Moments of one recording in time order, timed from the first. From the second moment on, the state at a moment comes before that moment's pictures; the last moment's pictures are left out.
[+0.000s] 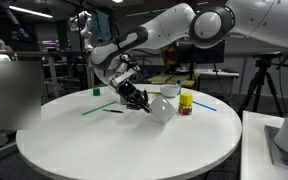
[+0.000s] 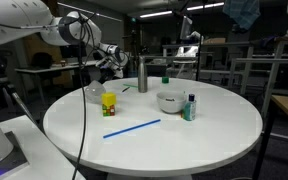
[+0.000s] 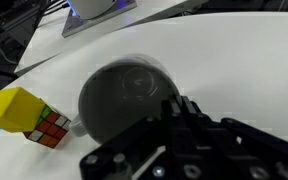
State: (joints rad) arm 0.24 1.17 0.01 -0.85 0.13 1.00 0.58
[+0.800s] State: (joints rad) arm 0.23 1.20 0.01 -0.82 0.13 1.00 0.58
